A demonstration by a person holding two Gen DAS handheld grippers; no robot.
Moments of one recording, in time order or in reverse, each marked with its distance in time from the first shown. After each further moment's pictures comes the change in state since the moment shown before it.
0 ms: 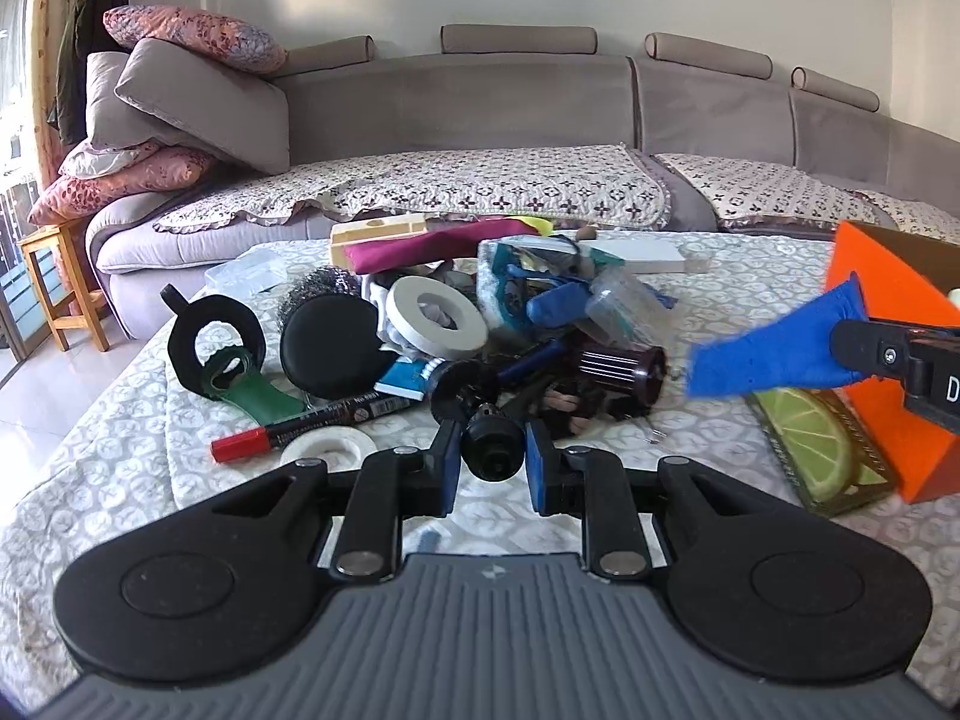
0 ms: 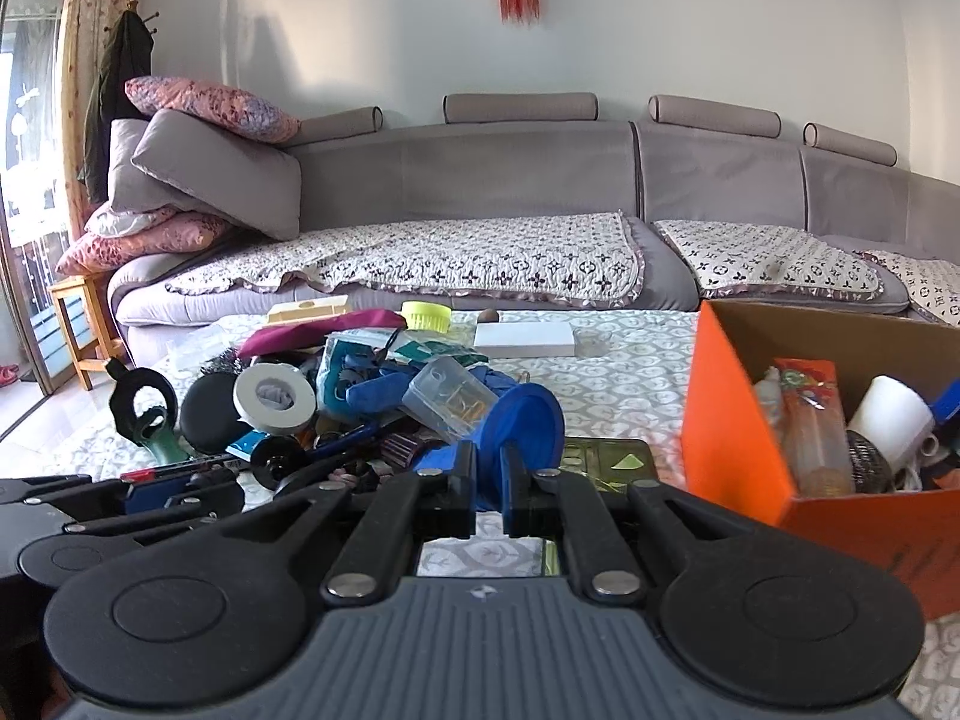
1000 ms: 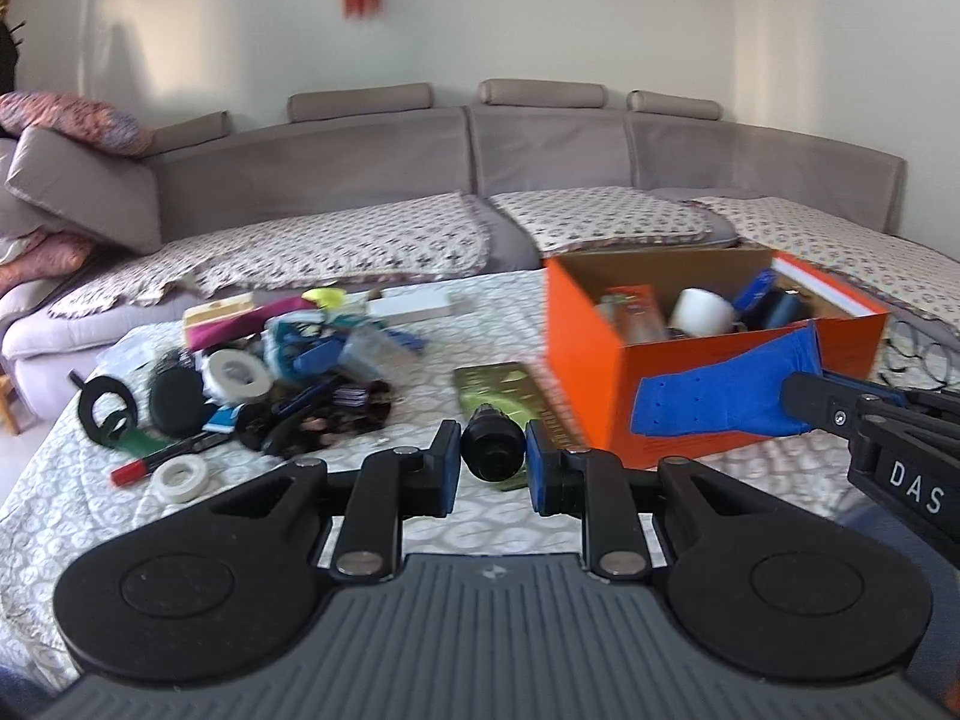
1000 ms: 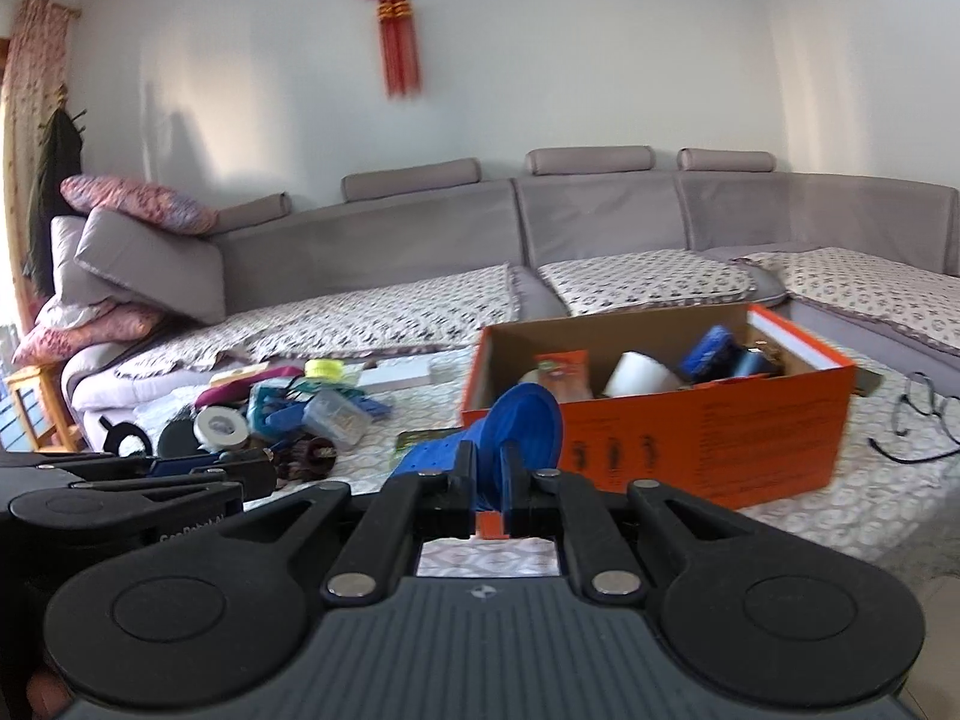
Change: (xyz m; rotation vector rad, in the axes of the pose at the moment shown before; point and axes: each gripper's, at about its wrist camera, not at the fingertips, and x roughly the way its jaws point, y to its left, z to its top) left arm -0.085 -0.098 -0.004 0.135 -0.098 -0.229; right arm -0.134 -0.070 -0.043 0.148 -0.144 -0.174
